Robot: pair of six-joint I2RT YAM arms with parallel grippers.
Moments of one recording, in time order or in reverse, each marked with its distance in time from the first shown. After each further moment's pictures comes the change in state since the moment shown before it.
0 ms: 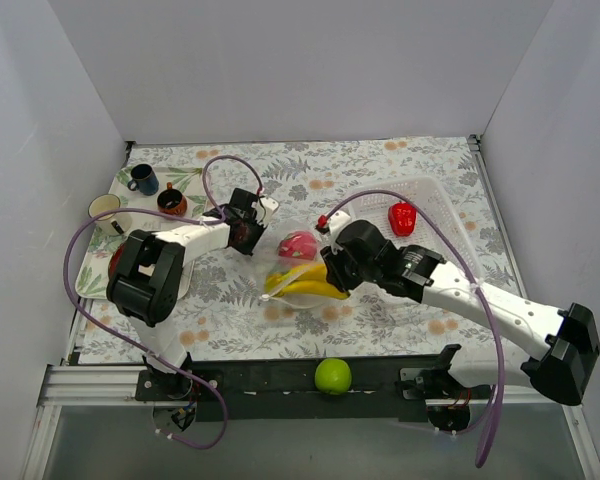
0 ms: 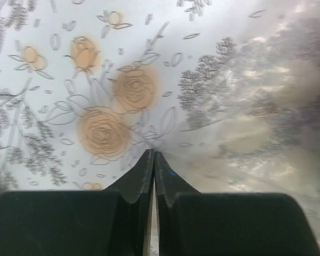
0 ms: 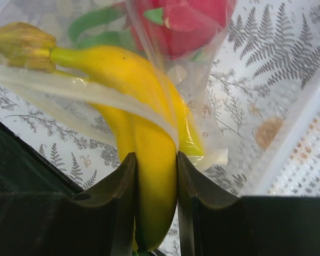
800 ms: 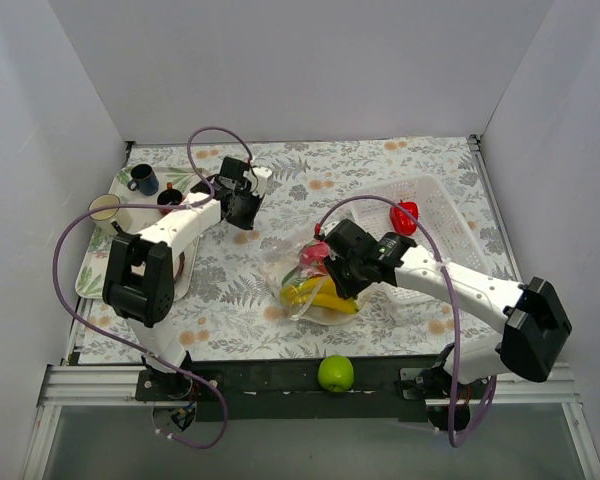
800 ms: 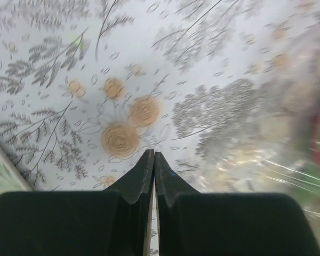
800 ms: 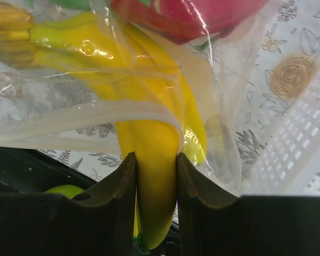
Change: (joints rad) left arm 0.051 -0.010 0.246 -0.224 0.119 -0.082; right arm -0.055 0.160 0.056 -0.234 -0.019 0.061
